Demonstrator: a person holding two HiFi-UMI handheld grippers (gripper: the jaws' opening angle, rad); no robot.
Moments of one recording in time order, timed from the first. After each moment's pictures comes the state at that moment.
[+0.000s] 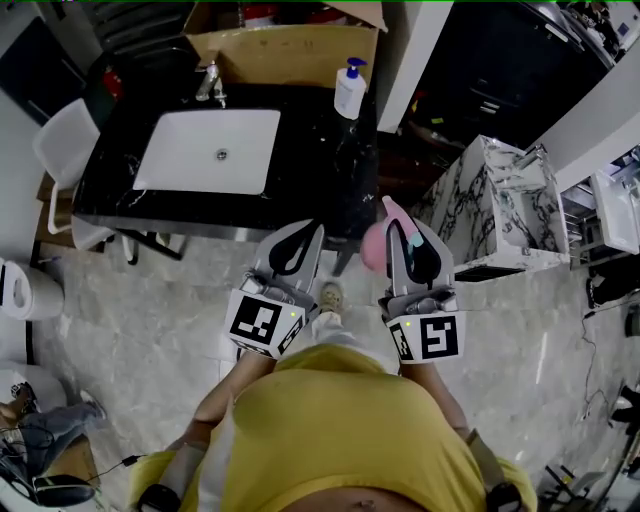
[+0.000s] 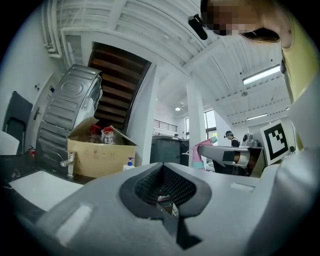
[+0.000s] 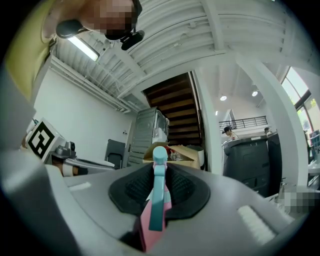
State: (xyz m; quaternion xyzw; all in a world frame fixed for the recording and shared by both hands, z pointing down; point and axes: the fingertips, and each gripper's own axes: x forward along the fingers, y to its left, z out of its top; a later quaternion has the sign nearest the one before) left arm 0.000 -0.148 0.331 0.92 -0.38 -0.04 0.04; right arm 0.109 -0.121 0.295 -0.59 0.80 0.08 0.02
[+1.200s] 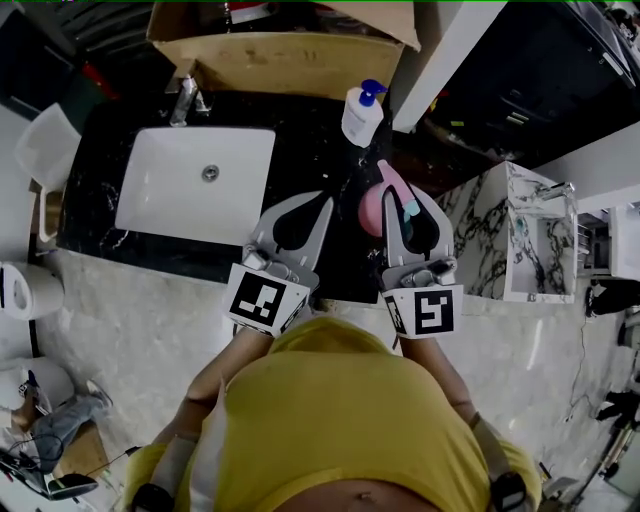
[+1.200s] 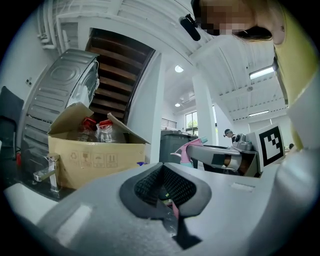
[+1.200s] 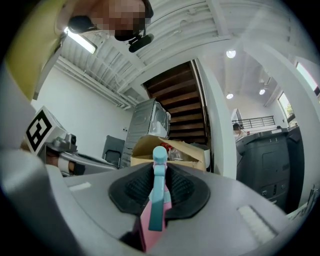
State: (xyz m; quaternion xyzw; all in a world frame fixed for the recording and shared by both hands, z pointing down) left arm 0.038 -0.367 0.339 0.93 -0.38 -0.02 0.05; right arm 0.118 -0.359 0.302 -0.57 0.82 0.08 0.02
